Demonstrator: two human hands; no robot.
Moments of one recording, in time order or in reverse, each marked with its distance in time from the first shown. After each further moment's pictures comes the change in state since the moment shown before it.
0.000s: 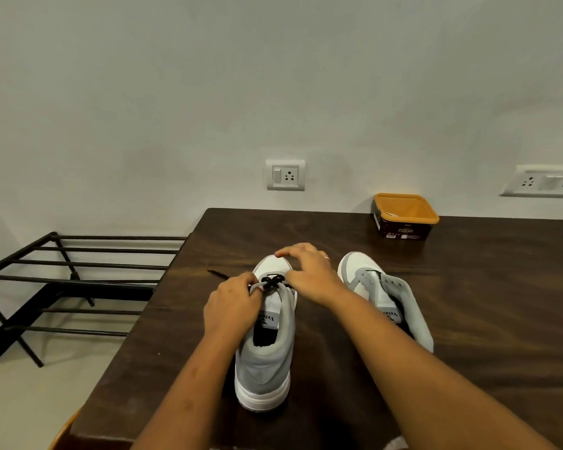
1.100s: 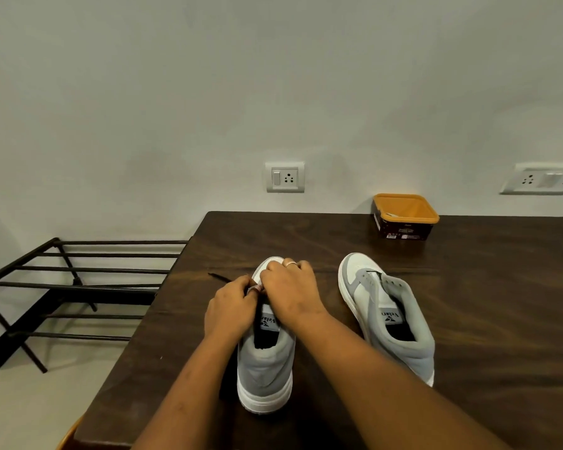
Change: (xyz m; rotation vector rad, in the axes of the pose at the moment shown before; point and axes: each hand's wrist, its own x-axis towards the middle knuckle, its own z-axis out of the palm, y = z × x) left_hand 0.002 -0.006 0.002 -0.132 -0.034 -0.073; right_hand -0.006 -0.020 0.037 -0.678 0.171 -0.332
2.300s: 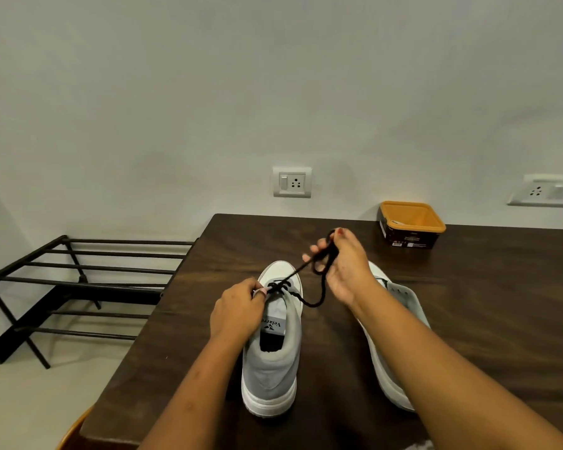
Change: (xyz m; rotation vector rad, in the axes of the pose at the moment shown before) left_hand -0.003 0.005 -0.004 0.036 0.019 -0.011; right_hand 0.009 0.049 -0.043 2.008 0.321 0.772
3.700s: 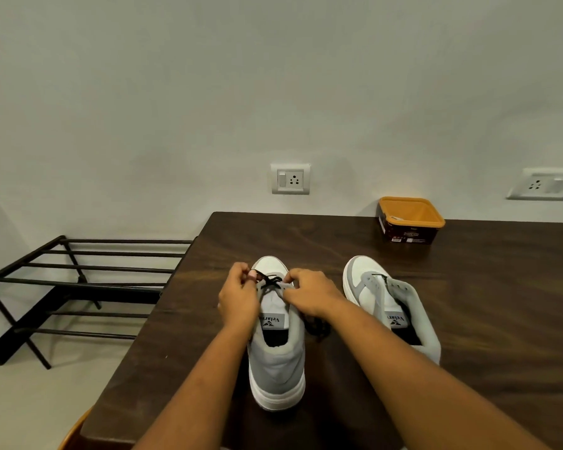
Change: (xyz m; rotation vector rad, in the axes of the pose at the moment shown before) left_hand 0.018 0.001 0.025 -0.483 0.239 -0.160; right_hand -0.002 0.044 -0.010 -1.574 -0.283 -0.054
